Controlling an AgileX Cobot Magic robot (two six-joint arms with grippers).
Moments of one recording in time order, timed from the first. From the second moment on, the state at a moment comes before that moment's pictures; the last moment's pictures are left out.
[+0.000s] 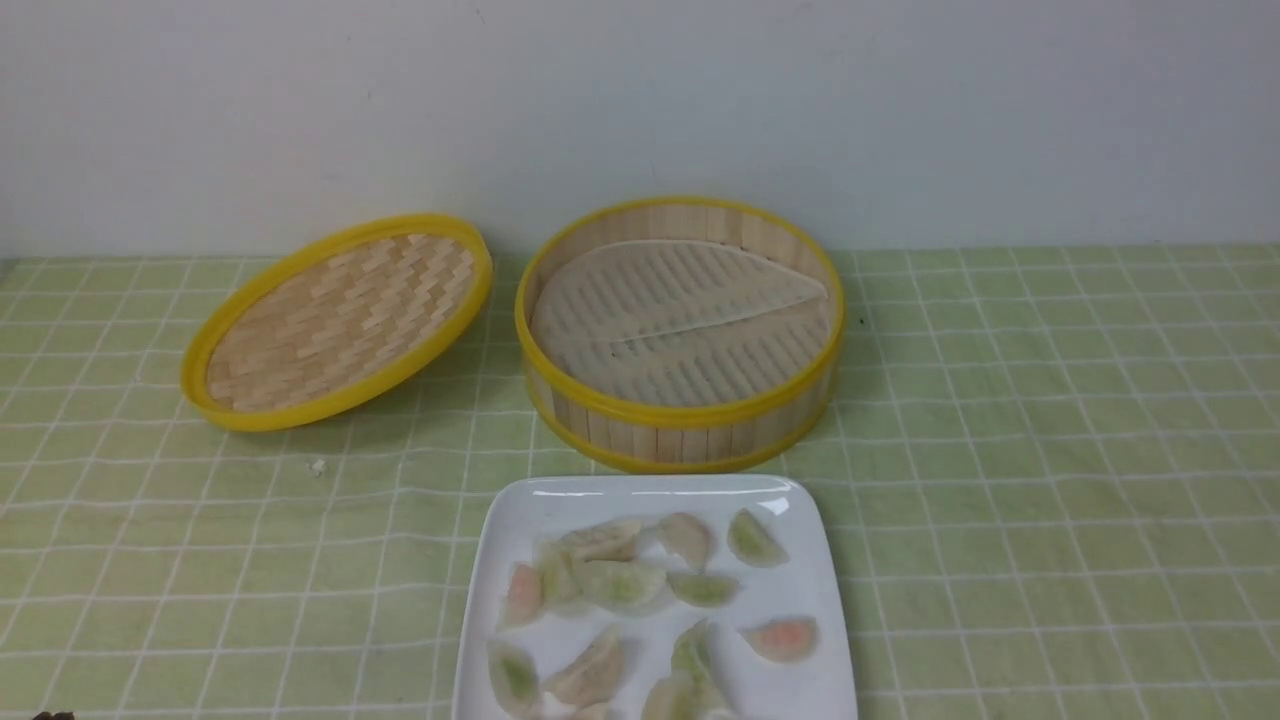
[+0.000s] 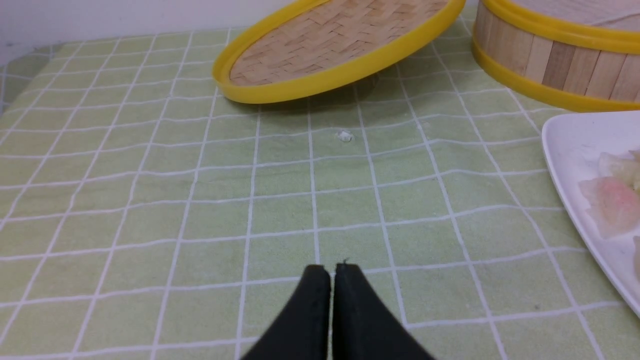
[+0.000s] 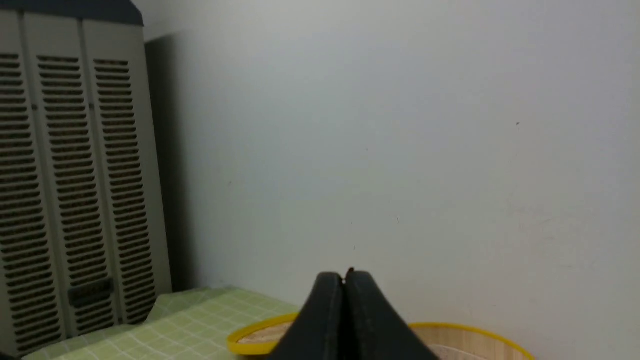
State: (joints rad) right arm 0.66 -0.02 -0.43 0.05 0.39 0.05; left arm 0.00 -0.01 0.03 -0.07 0.39 0.08
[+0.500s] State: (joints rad) right arm 0.14 -0.02 -0.02 0.00 0.39 0.04; left arm 0.00 -0.01 0.03 -0.07 0.39 0.08
